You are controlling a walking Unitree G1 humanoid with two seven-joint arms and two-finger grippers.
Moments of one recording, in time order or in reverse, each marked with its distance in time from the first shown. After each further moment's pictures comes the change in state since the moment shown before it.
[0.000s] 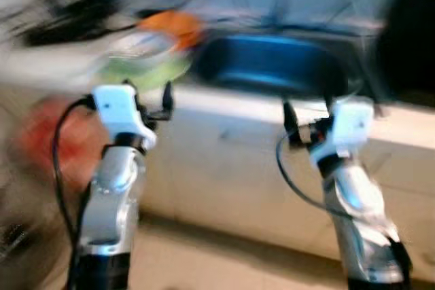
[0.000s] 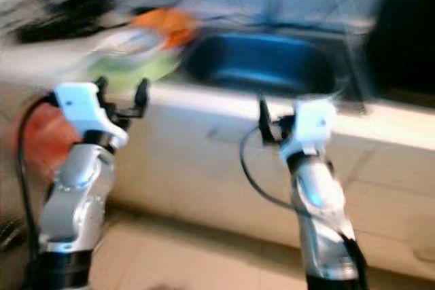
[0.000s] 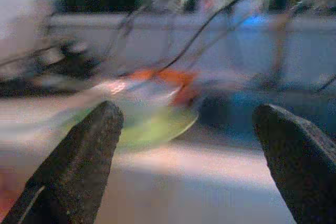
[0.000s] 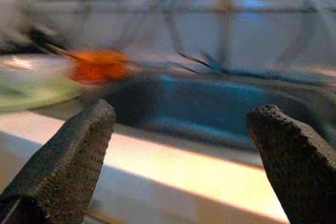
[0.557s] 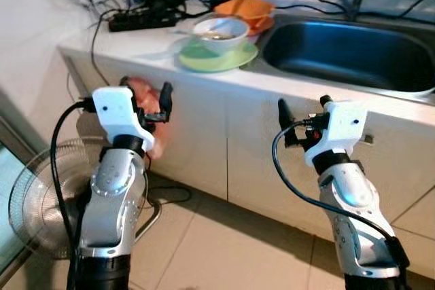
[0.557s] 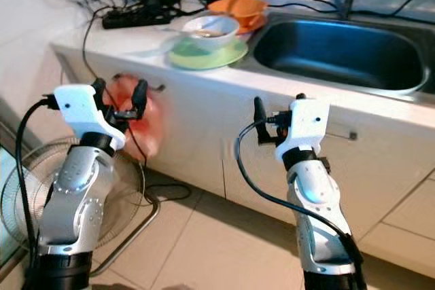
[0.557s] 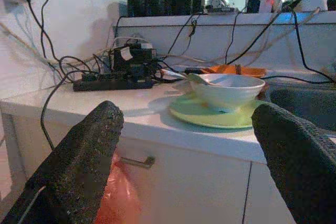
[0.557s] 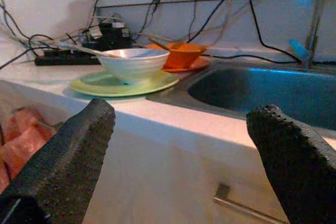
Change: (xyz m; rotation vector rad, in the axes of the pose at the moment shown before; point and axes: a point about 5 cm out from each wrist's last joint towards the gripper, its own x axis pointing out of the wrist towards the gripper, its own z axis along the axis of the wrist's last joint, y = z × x) left arm 0.002 -0.002 0.005 0.000 -0.024 -0.008; right arm -0.003 0.003 -0.009 0.013 0.036 0.003
